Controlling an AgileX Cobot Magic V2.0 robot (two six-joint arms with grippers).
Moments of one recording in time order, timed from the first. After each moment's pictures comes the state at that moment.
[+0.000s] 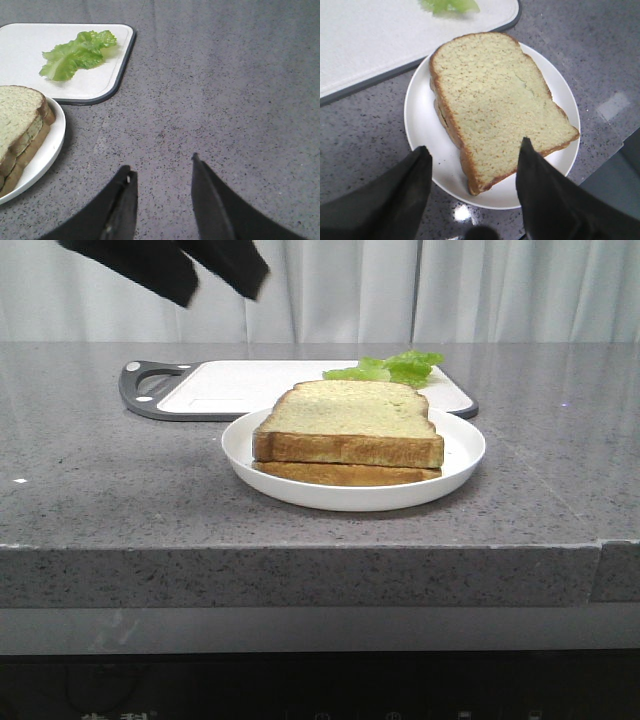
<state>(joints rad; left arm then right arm) -0.59 1.43 -1.23 -0.34 0.74 0.12 0.05 0.55 -0.54 0.11 0.45 -0.01</state>
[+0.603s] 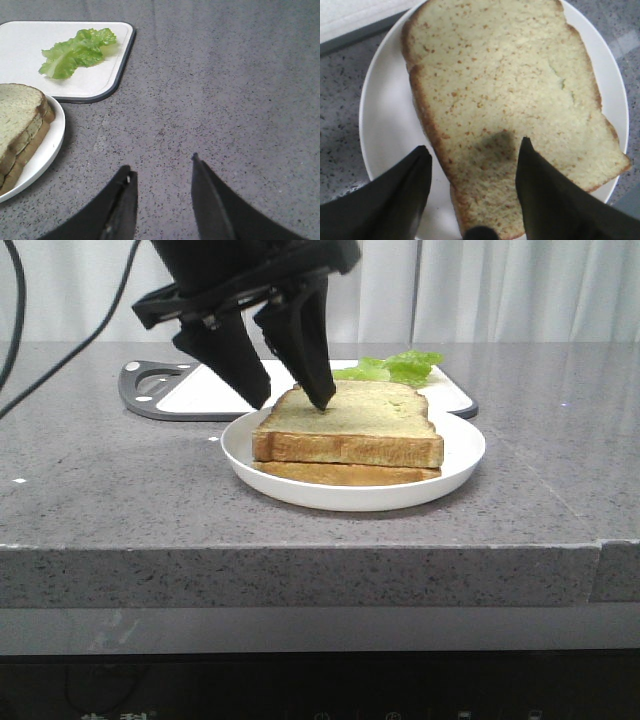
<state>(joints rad) -0.60 1.78 -1.51 -0.30 0.95 0.01 0.05 0.55 -0.54 0.11 0.46 -0.01</state>
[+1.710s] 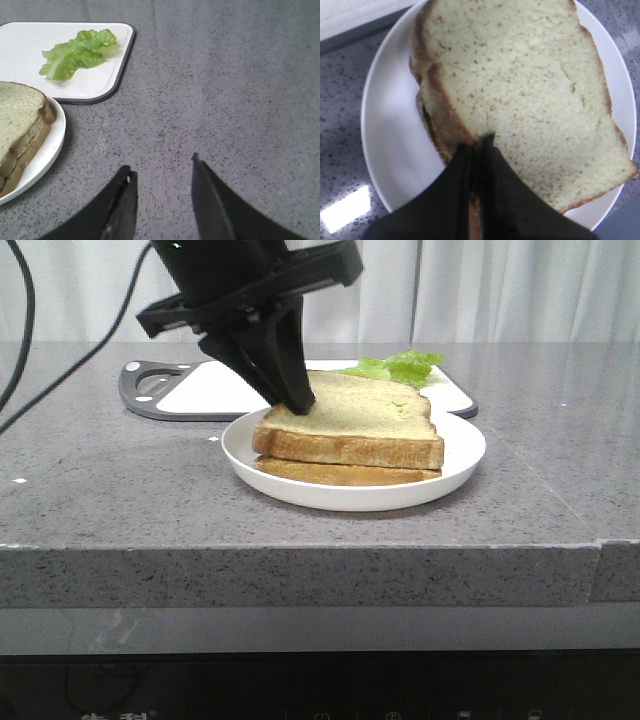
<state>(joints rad) -0.60 1.78 -1.52 -0.29 0.95 0.01 0.05 0.55 -0.54 0.12 0.45 -0.01</state>
